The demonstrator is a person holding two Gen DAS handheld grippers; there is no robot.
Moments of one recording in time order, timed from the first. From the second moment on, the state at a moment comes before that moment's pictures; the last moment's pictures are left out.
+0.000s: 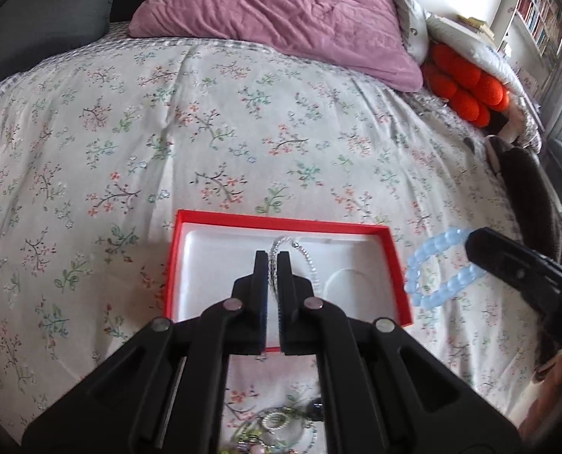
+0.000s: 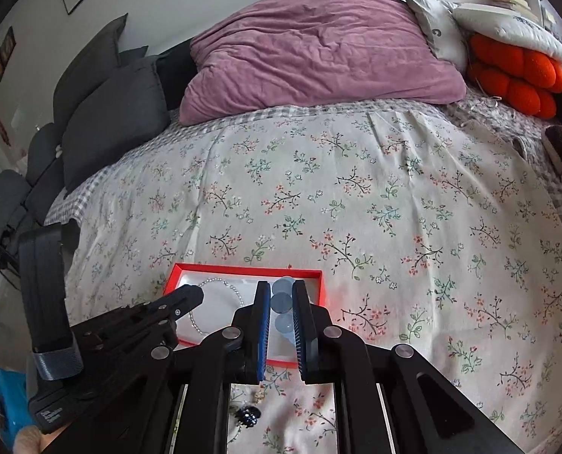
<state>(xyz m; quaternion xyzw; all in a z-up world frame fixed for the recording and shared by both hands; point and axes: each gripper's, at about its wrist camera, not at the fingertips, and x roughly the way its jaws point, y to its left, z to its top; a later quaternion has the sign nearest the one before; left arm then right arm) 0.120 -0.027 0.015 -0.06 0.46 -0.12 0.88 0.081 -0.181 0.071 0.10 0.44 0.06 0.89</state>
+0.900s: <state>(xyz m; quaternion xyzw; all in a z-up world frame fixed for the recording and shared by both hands) 0.125 -0.026 -0.001 0.03 0.46 -0.09 0.88 0.109 -0.169 0.021 0.07 0.49 0.08 0.86</state>
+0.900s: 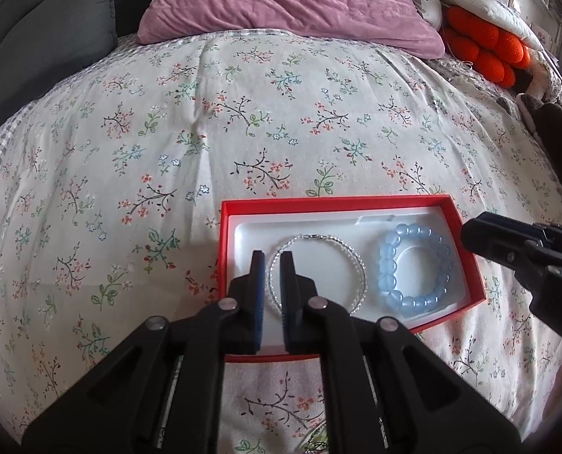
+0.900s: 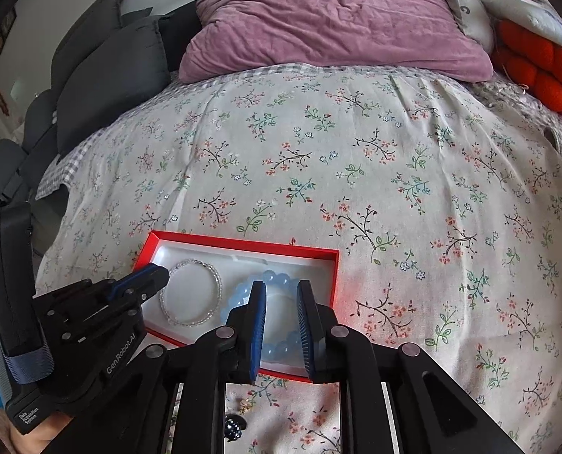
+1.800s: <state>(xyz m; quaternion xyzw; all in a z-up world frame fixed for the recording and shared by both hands) 0.064 0.001 0.003 0.06 0.51 -0.08 0.85 0.041 -0.181 0.042 0.01 0.50 0.07 0.87</state>
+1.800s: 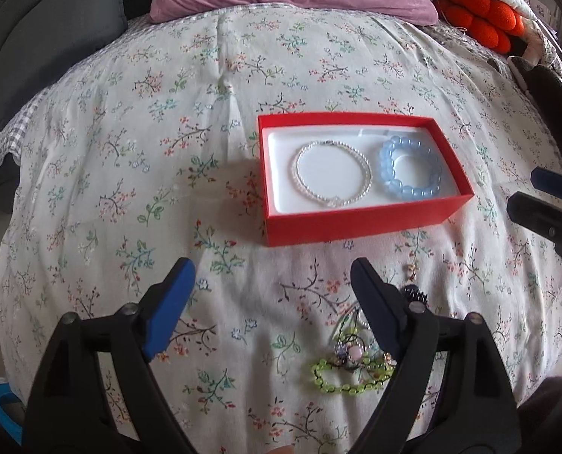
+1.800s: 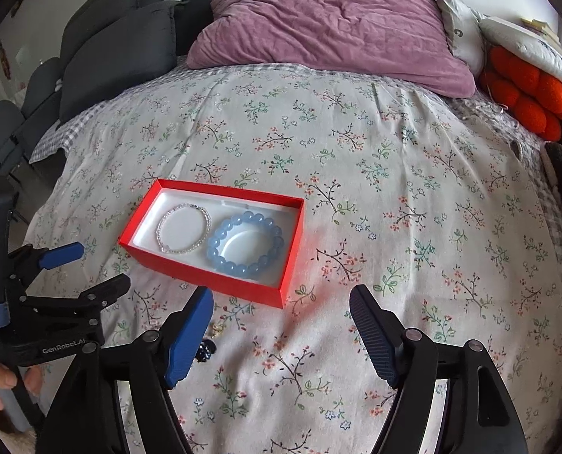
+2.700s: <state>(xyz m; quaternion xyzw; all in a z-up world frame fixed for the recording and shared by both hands) 0.029 0.011 -0.048 0.01 0.63 -0.12 0.77 0.010 -0.172 -0.005 -0.02 0.60 0.05 0.80</state>
